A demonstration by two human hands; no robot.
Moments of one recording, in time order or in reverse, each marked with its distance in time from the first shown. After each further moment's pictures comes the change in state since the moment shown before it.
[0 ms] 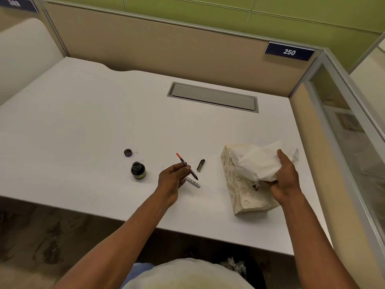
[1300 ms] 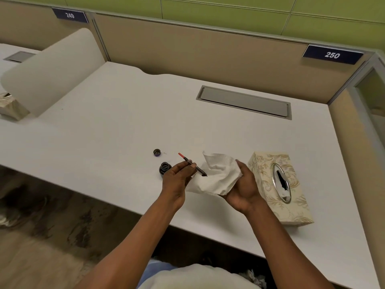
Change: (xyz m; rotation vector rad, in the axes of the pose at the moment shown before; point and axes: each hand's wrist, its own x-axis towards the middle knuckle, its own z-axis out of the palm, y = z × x) left_hand -0.028 0.036 -0.036 -0.166 0.111 0.138; right_hand -0.024 0.097 0.110 0.166 -0.685 0.530
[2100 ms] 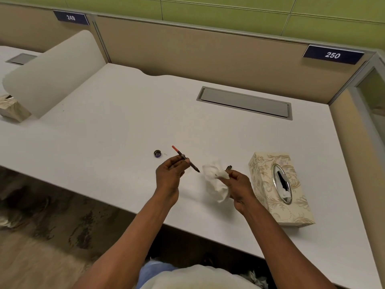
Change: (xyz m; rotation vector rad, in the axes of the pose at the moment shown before) left_hand 0.006 0.016 -0.006 0.124 0.071 0.164; right_hand 0.019 0.014 -0.012 -0.571 0.421 -0.220
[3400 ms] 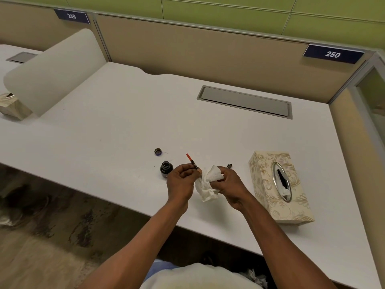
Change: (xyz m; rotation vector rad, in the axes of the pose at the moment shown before) left_hand -0.020 -0.029 0.014 0.143 0.044 0.058; right_hand -0.007 0.001 0.013 -0.160 -0.293 -0.160
